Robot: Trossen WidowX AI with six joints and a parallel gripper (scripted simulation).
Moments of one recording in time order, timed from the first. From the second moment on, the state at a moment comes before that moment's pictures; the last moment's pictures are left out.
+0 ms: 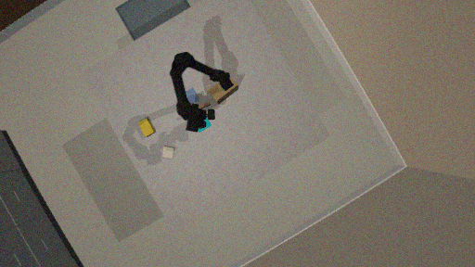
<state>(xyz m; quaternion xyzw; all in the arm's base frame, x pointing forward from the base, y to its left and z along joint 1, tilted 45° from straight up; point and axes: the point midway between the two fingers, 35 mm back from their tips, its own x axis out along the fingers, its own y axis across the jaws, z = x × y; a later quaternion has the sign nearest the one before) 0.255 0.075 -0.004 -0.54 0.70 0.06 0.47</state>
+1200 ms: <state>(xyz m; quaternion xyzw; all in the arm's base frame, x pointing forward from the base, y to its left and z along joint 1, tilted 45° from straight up) 0.271 0.092 -0.042 -0.53 0.69 0.05 0.48</state>
